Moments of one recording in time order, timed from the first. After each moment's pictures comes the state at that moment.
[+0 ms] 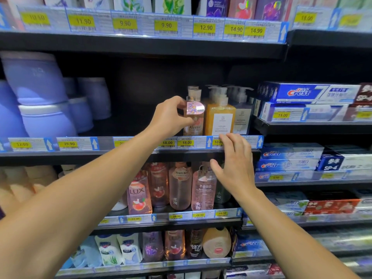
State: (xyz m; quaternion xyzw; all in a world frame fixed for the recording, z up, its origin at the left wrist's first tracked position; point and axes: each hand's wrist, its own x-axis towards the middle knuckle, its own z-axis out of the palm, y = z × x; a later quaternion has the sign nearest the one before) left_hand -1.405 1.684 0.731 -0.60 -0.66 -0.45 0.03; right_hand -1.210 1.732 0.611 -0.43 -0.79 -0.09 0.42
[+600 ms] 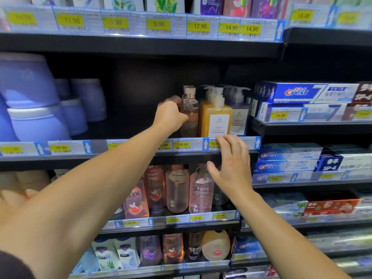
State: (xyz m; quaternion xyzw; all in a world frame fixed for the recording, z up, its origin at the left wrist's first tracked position) left_hand -1.402 1.728 0.732 -0.54 -0.72 -0.44 0.02; right_hand -1.210 1.731 0.612 -0.42 -0.80 -0.07 0.43
